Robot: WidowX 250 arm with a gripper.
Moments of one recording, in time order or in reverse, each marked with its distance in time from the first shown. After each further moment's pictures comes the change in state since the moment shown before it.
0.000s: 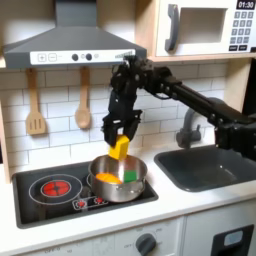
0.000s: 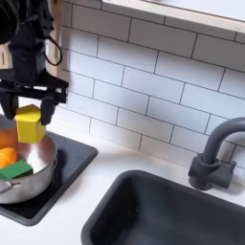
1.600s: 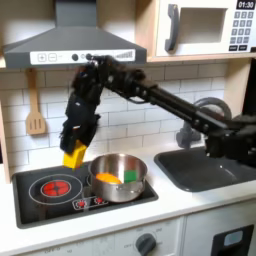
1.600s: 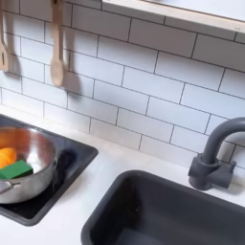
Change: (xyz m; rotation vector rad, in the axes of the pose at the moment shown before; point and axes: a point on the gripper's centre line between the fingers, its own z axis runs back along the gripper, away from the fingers) arm 0.017 0.099 -0.002 0.161 -0.073 0.256
